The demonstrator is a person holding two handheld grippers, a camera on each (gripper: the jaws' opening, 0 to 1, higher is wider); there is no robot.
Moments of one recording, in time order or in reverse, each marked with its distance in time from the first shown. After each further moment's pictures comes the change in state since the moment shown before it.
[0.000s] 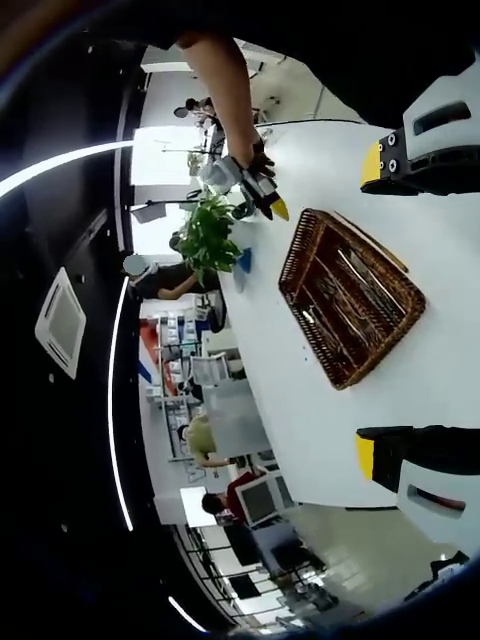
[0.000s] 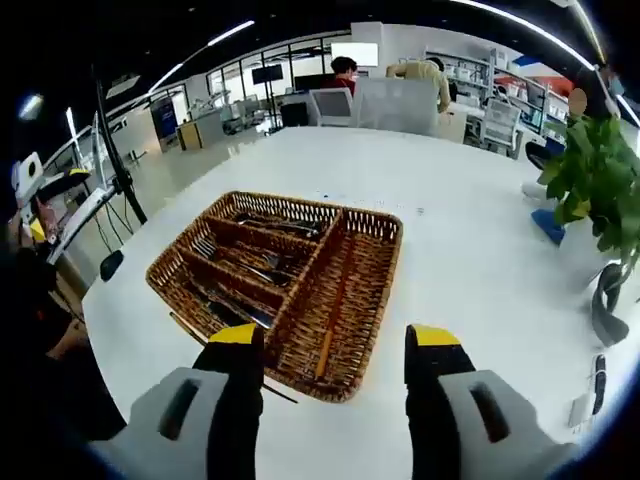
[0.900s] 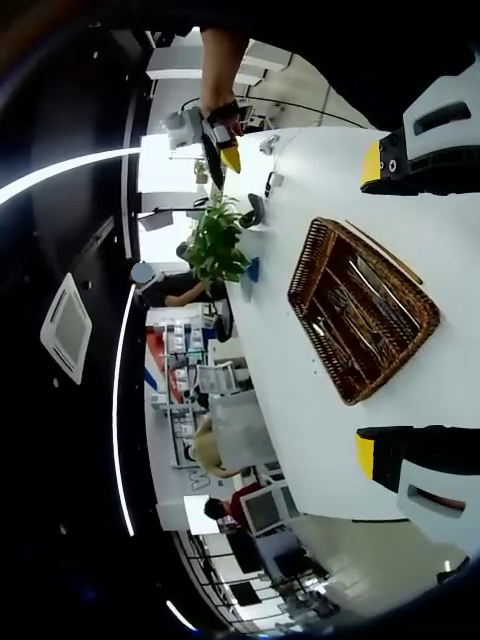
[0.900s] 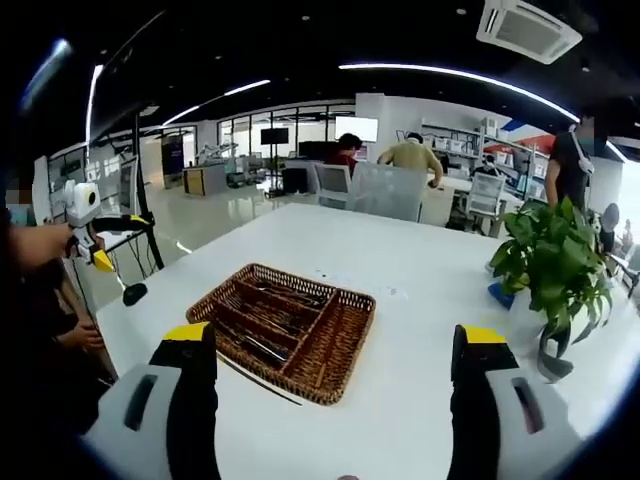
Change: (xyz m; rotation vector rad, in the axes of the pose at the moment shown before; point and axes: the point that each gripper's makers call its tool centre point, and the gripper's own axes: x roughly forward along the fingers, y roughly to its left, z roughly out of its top) left arm 0.014 -0.013 0.008 0.002 -0.022 -0.035; right arm -0.146 0.010 0.050 -0.132 -0.253 -0.100
